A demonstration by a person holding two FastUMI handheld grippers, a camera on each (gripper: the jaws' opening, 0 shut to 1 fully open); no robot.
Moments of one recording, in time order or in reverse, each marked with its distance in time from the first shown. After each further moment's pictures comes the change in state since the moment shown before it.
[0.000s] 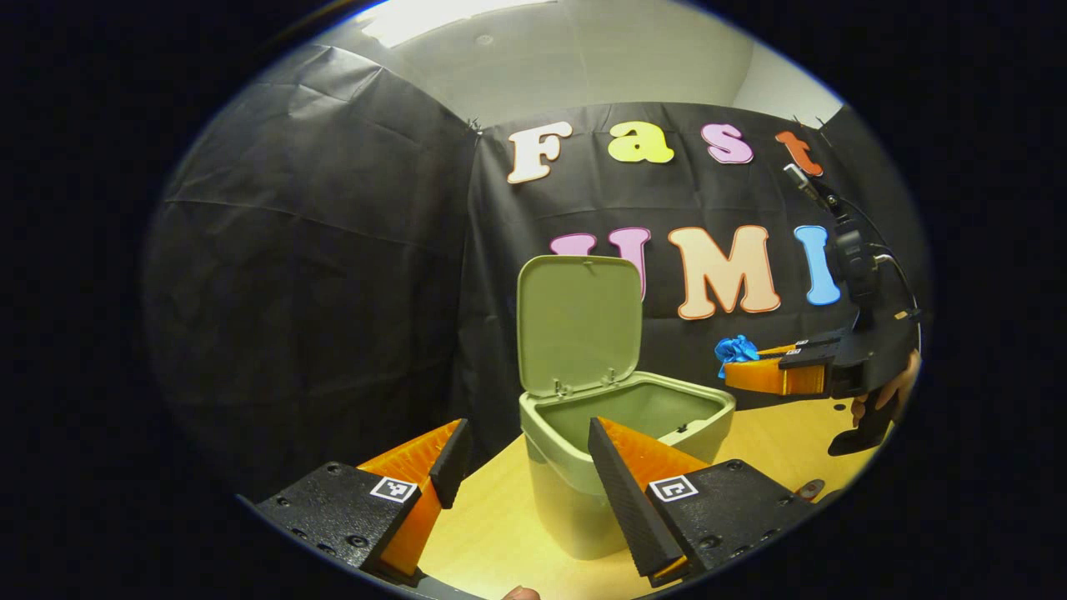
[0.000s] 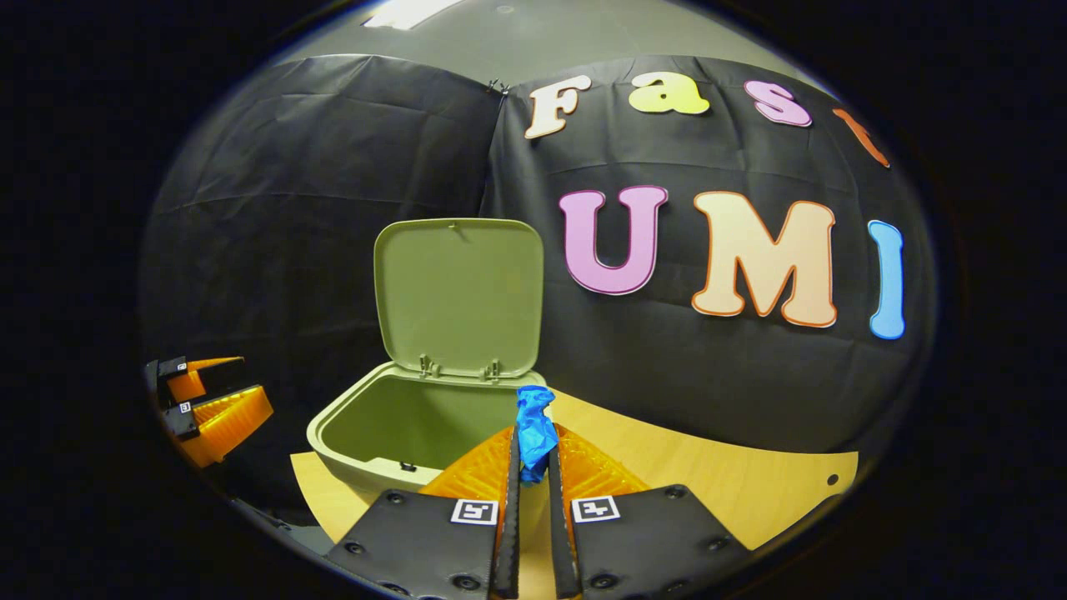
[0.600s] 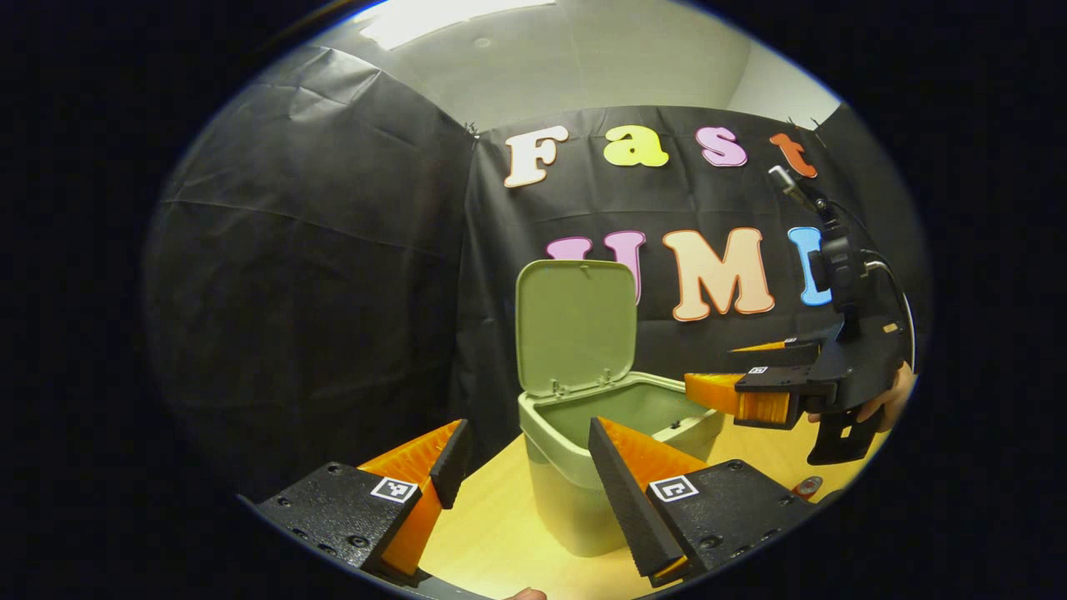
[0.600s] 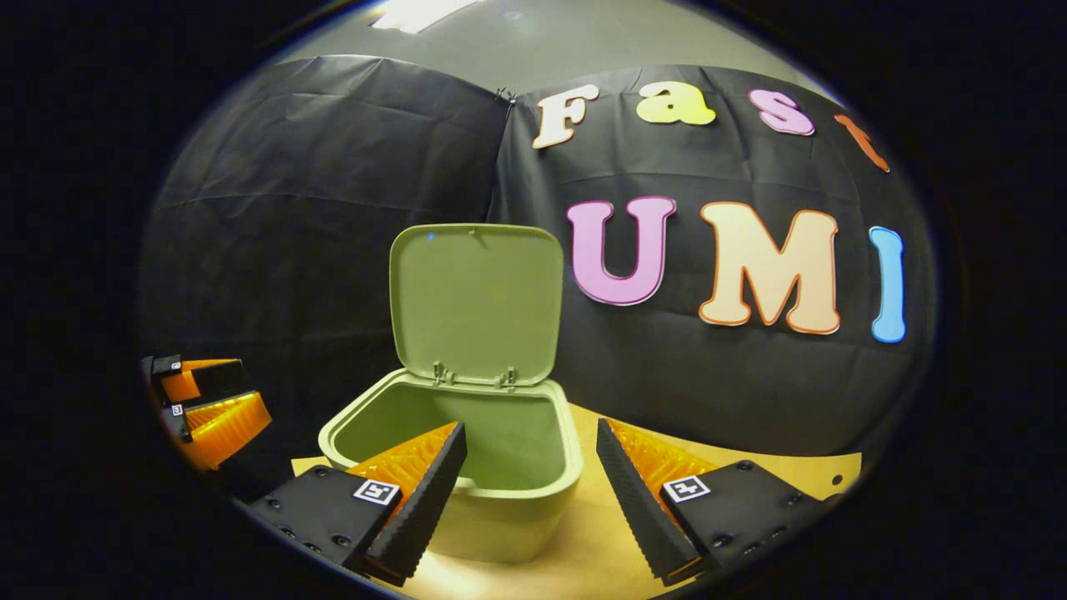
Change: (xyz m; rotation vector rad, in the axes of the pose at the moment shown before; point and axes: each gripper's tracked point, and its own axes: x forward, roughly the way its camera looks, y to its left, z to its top) left arm -0.010 -0.027 0.006 0.001 -0.027 -0.056; right arm -0.020 -0.009 0.006 -0.005 -0.078 -0.038
